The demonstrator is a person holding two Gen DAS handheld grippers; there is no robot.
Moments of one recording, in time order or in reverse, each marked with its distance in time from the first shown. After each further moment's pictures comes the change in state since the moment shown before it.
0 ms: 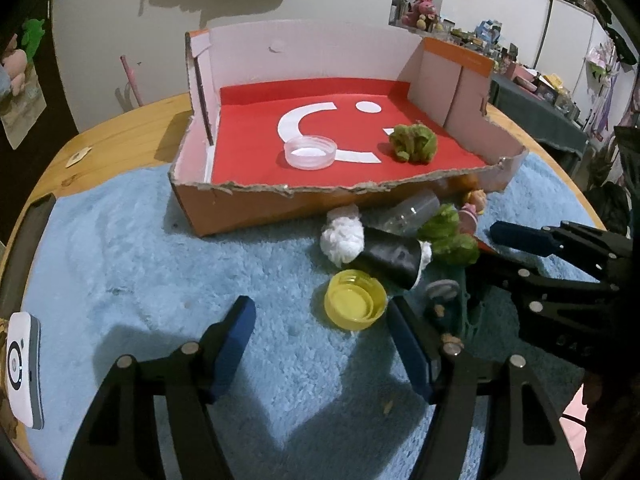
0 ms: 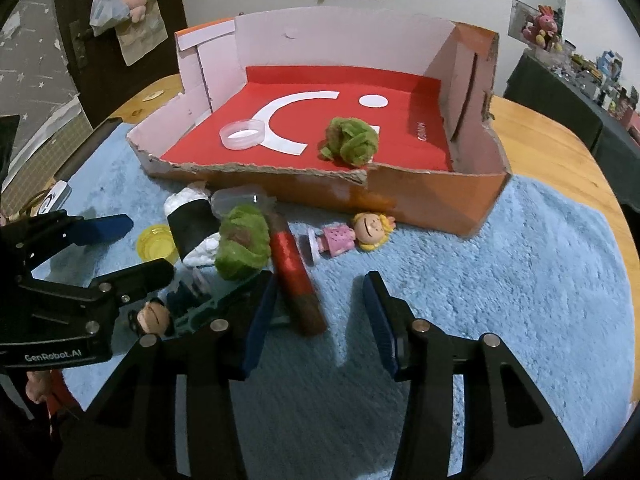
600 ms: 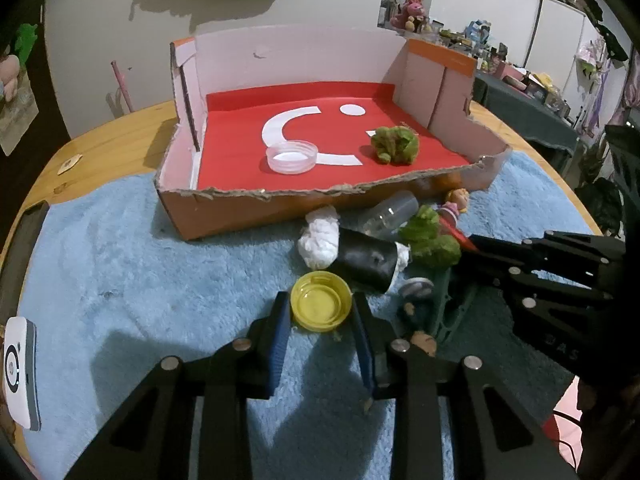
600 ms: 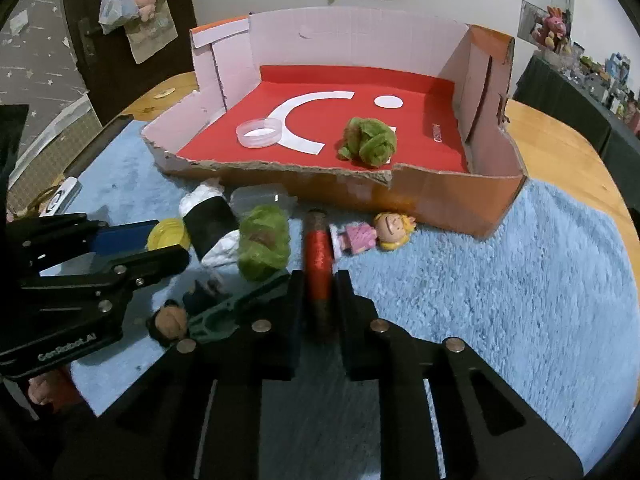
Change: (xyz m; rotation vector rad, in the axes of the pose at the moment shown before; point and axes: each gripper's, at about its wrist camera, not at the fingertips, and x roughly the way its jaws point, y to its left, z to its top) left arm -0.005 -0.007 0.000 0.013 -0.012 -0.032; right arm -0.005 0.007 -0.003 -0.006 -0.002 0.039
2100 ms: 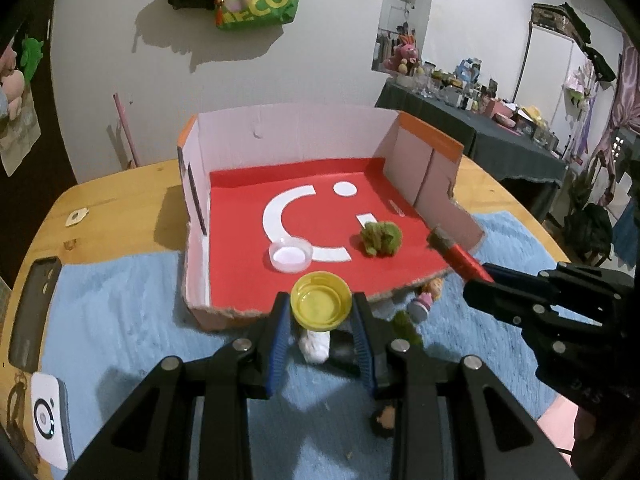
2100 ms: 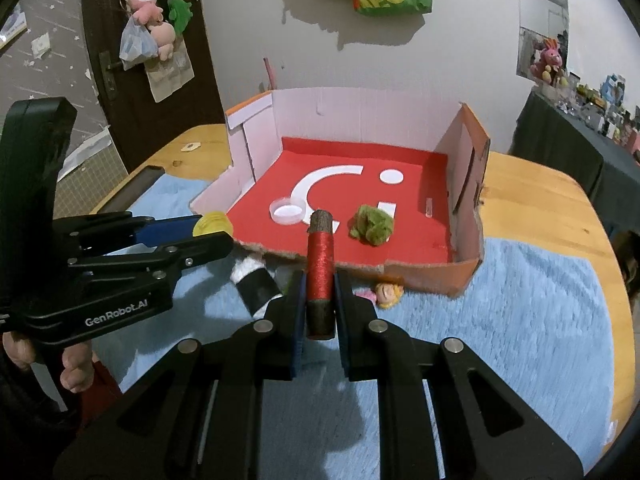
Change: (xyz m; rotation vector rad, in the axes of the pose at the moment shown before) left arm -0.037 0.002 0.053 -0.003 -0.138 -0.026; right arm -0.063 0.006 0.036 -0.009 -0.150 0.030
